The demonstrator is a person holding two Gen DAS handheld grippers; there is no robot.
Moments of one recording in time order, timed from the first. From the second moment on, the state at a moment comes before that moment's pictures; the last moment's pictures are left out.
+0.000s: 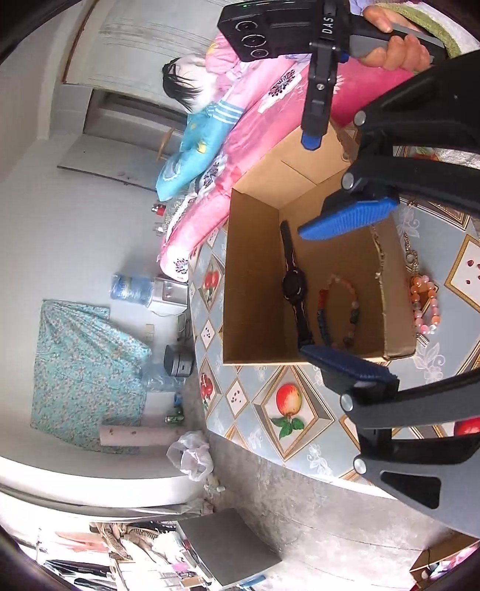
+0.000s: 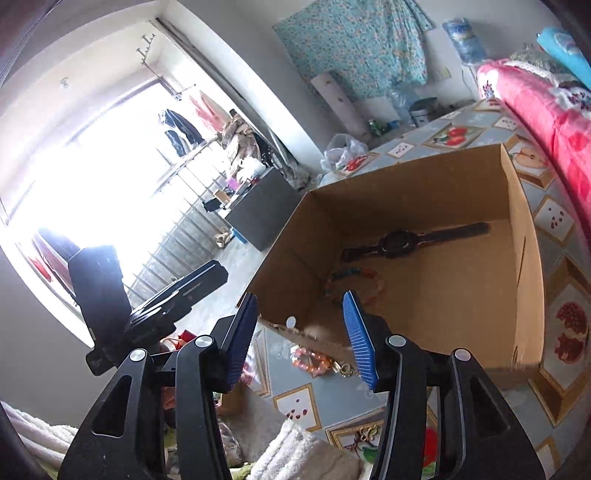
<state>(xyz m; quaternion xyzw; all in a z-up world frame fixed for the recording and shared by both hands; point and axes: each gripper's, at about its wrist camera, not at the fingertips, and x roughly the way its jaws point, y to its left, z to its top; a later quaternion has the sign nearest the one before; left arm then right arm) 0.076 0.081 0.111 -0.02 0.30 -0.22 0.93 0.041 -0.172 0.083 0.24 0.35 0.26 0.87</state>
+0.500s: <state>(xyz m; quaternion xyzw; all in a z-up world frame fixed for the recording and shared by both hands) 0.032 0.078 0.072 0.03 0.32 -0.18 0.93 0.018 -0.160 0.032 0.24 0.43 0.23 0.84</state>
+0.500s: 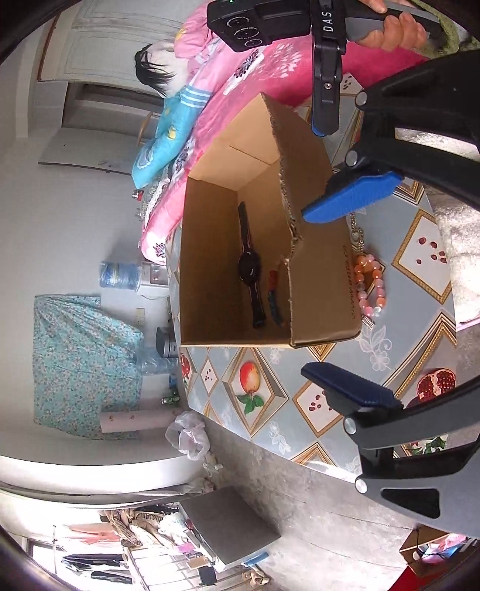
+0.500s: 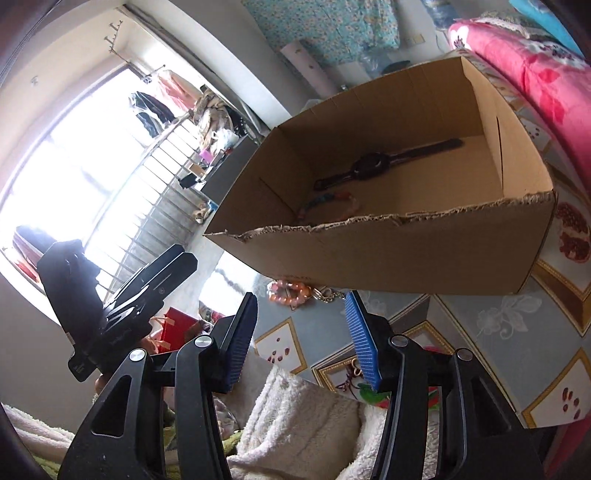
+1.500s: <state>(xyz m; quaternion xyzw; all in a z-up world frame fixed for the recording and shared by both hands) 0.025 0.051 -0.002 0.08 0.35 -0.27 0.89 0.036 -0.148 0.004 0.24 0.46 0.24 0.82</state>
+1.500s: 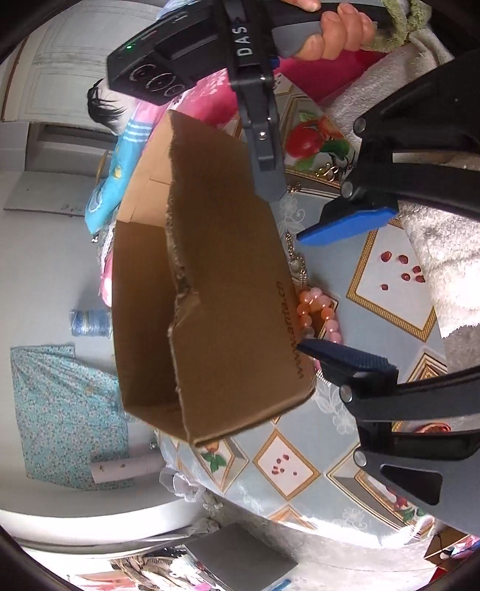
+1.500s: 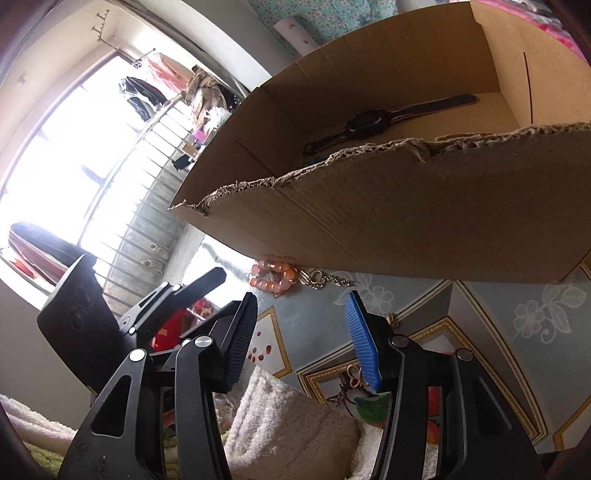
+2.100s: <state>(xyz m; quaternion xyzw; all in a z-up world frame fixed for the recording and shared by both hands) 0.053 0.030 -0.028 0.16 0.38 -0.27 0.87 0.052 -0.137 -0.005 0.26 0.47 0.27 0.80</state>
